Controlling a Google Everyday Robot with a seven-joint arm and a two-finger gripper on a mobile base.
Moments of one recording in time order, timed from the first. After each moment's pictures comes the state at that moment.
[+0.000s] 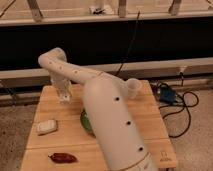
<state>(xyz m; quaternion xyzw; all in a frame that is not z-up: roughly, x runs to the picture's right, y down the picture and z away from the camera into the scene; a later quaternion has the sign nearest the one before) -0.213 0.027 0.857 -0.27 -0.26 -0.64 0.67</state>
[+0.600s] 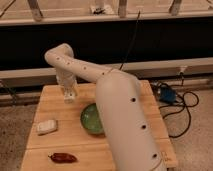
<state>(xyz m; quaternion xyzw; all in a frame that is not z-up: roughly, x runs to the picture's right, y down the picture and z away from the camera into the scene) -0.188 0.024 0.835 -0.27 -0.26 -0.63 0.68</state>
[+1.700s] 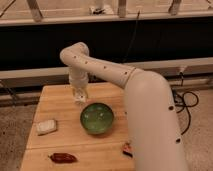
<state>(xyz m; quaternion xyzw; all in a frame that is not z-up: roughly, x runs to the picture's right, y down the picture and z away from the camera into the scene) -0.123 0.037 0.800 -0.27 -0.27 -0.60 0.70</state>
